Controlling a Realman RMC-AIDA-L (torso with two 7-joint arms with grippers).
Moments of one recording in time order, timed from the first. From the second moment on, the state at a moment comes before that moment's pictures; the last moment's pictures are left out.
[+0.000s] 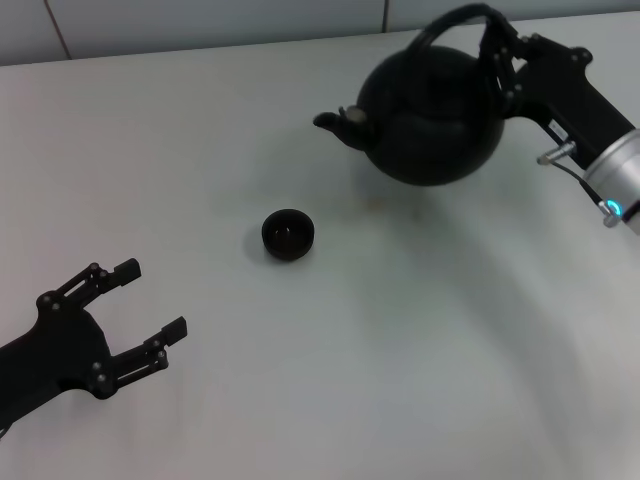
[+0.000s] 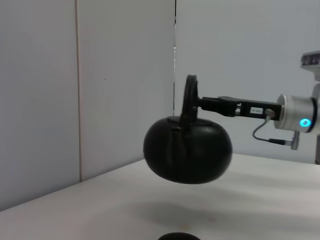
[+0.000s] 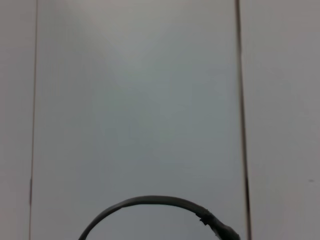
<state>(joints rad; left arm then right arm) -0.29 -2.07 0.64 0.34 1.80 1.61 -0.68 0.57 2.07 0.07 -0.05 -1.77 -1.33 0.40</state>
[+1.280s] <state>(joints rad) -0.28 -2.07 0.64 0.33 1.79 1.63 -0.68 0.71 2.05 -0.12 -0.29 -1.99 -1.24 0.73</state>
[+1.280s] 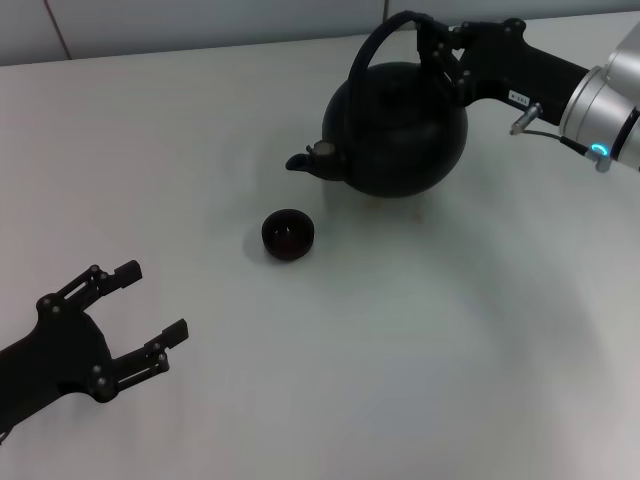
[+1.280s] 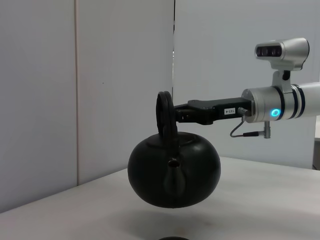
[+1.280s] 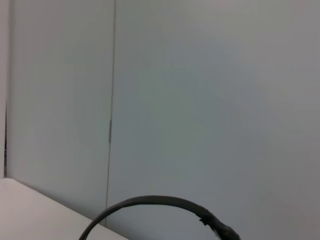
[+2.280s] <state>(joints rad) -0.29 -2.07 0.63 0.33 1.78 1.62 -0.68 0.75 2.07 -0.28 -0.41 -1.98 -1.25 0.56</state>
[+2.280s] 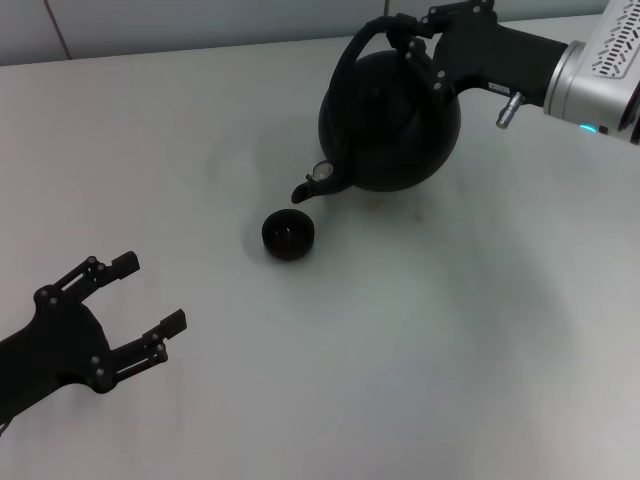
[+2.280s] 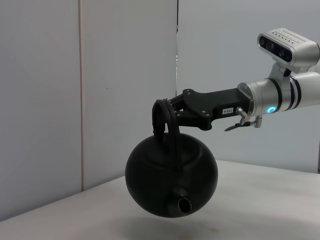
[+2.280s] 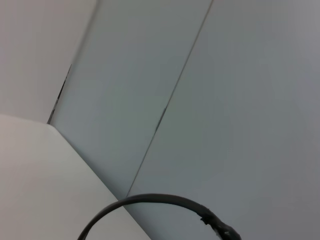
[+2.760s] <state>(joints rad) -0.30 -2.07 0.63 0.33 1.78 1.63 -0.68 0.77 2.07 -0.35 -0.45 -1.98 -1.23 0.54</state>
